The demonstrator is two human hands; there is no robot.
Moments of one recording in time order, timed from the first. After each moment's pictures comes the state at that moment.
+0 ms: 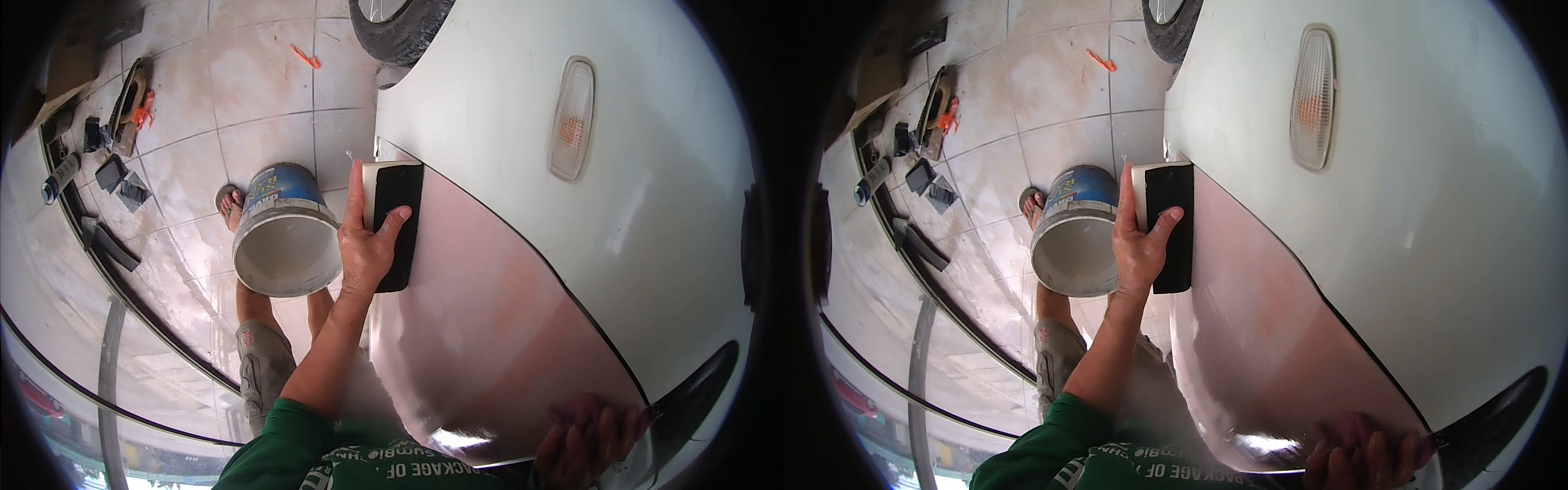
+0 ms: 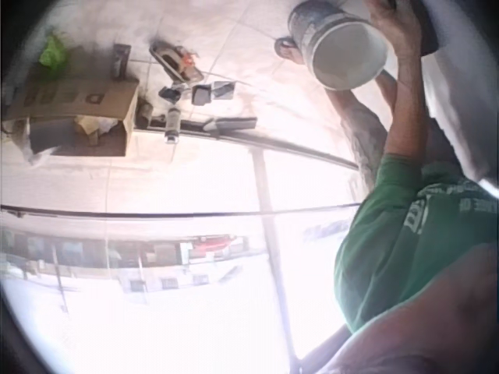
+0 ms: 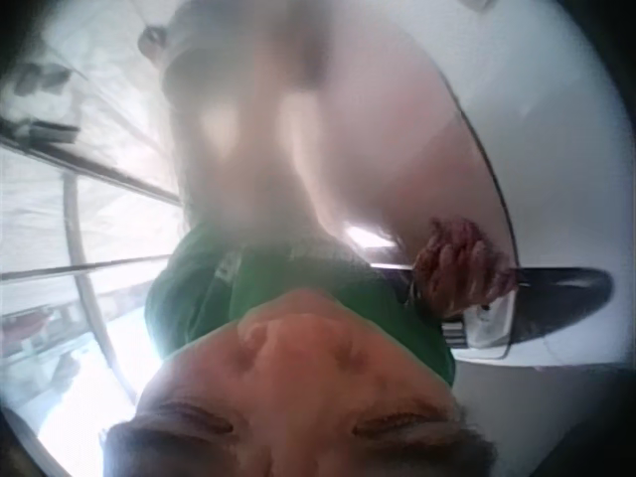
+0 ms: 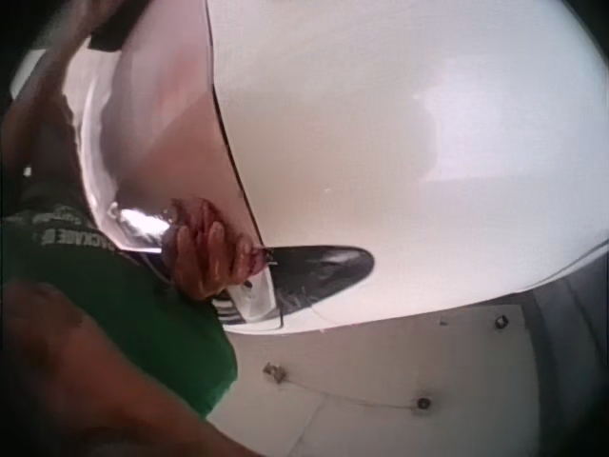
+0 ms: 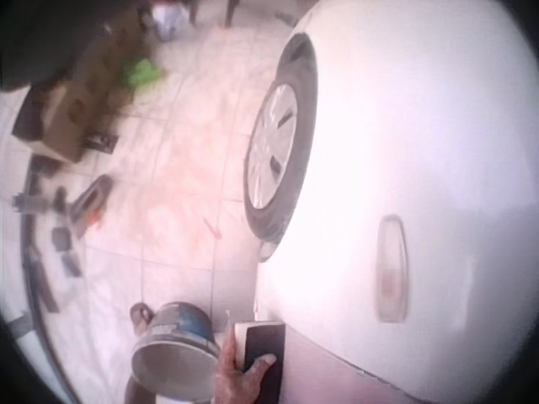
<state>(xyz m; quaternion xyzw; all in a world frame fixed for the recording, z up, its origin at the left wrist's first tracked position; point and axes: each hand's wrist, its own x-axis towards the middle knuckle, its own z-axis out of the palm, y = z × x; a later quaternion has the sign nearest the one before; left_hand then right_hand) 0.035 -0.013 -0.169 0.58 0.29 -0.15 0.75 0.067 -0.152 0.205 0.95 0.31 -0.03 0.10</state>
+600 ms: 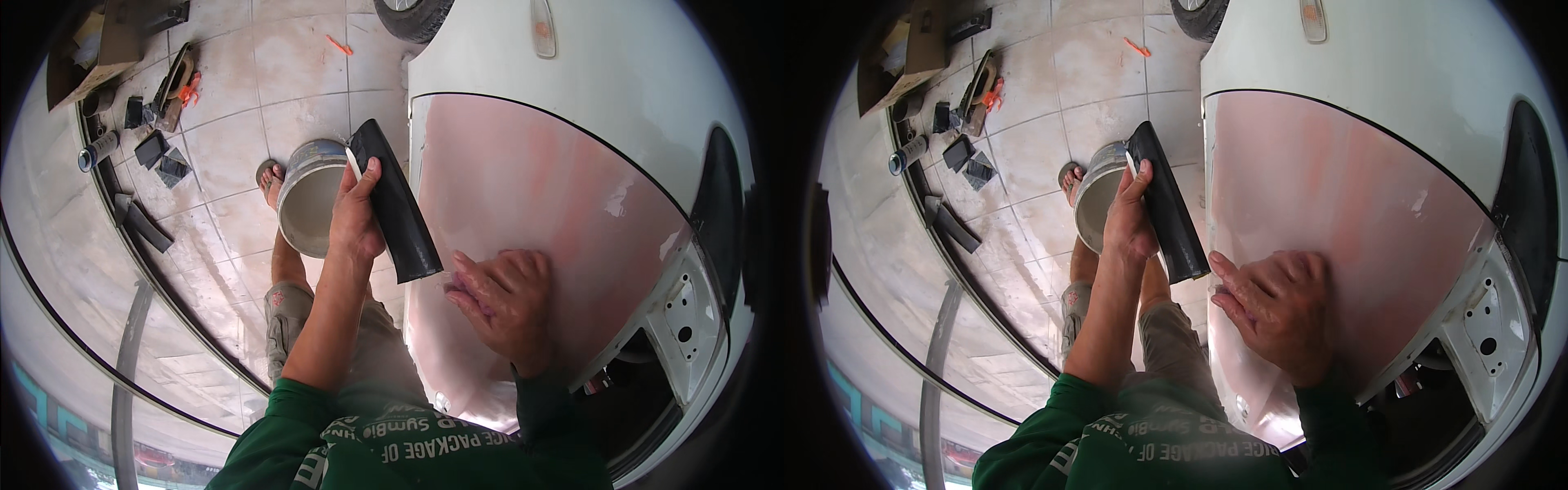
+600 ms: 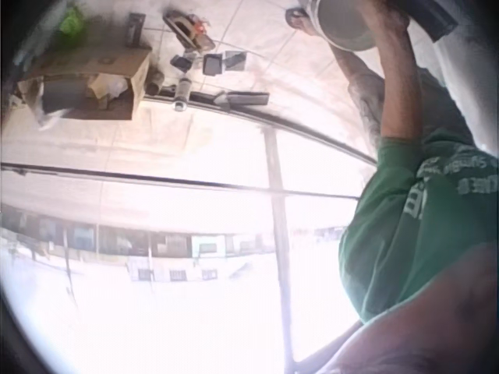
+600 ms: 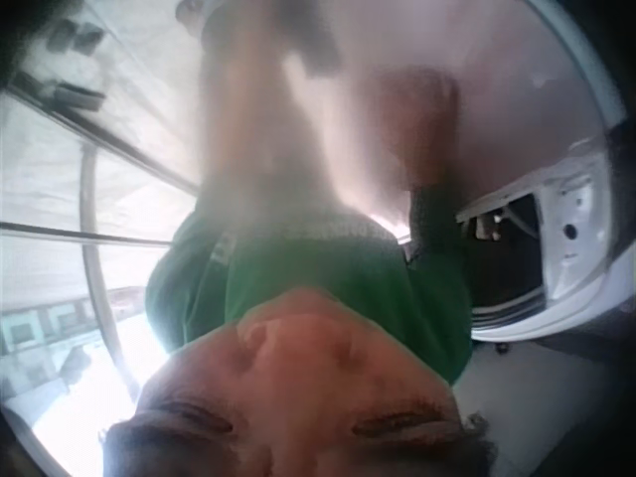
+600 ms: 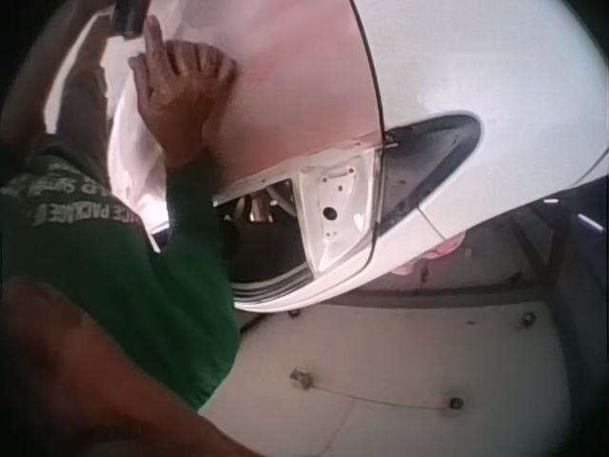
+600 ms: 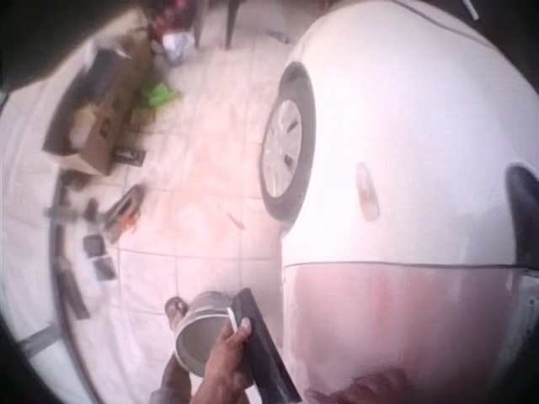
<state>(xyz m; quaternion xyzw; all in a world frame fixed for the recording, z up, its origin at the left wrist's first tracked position) -0.011 0.097 -0.105 0.12 0.51 -0.26 0.81 -0.018 -0.066 0.110 0.95 0.16 -0.25 -0.12</state>
